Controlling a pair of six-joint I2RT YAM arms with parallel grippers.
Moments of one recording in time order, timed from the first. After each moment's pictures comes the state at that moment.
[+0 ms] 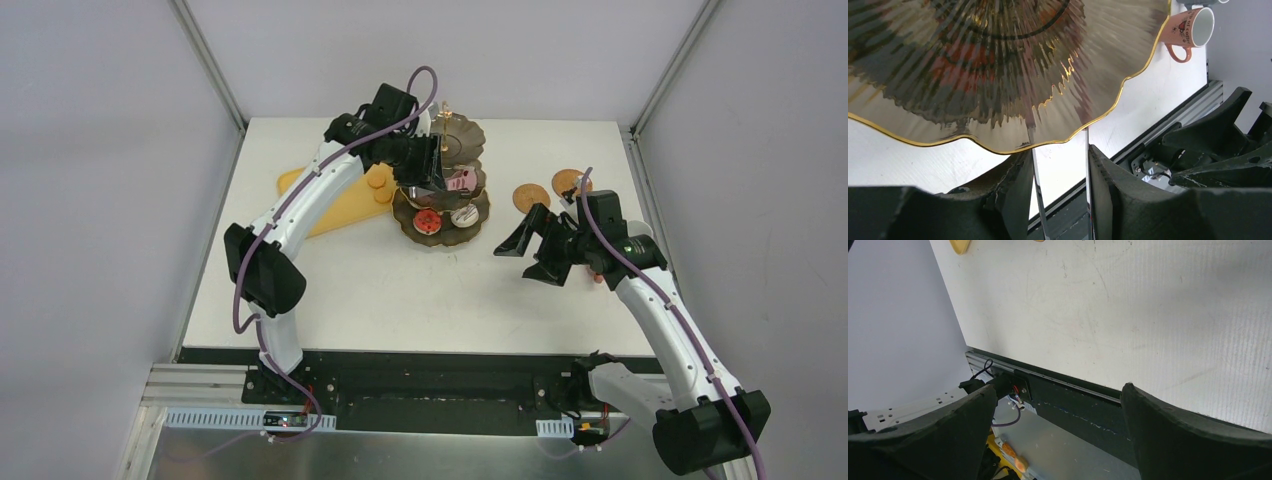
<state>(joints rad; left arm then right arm) -0.56 1.86 1.97 -0.95 0.34 -0.42 0.28 1.00 0.97 -0.84 -0.45 0.77</state>
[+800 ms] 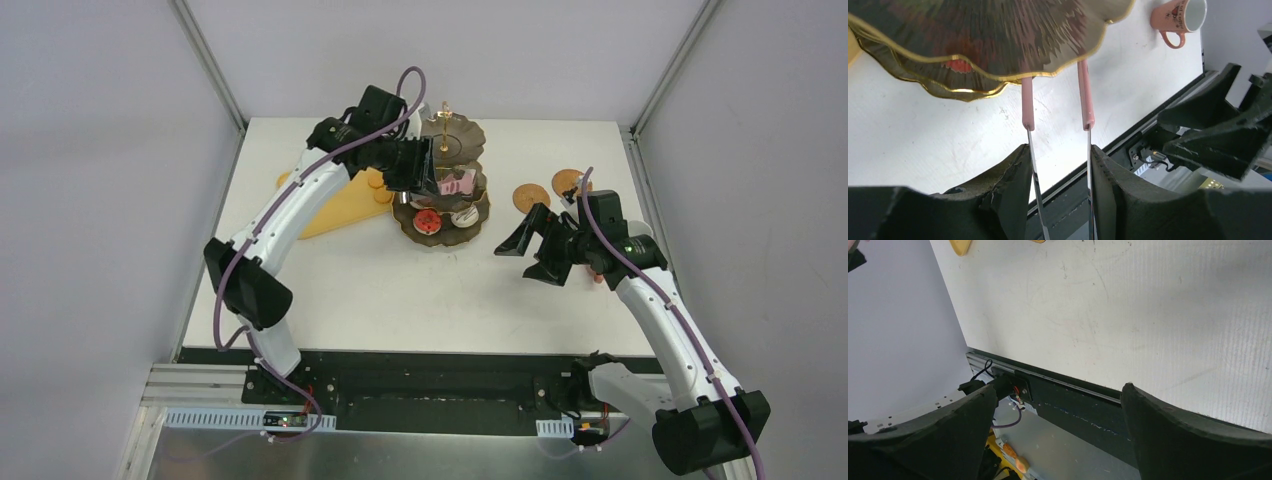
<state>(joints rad) -0.56 1.78 1.92 -0.99 0.34 -0.42 0.27 1.00 0.97 -0.84 -0.45 0.77</state>
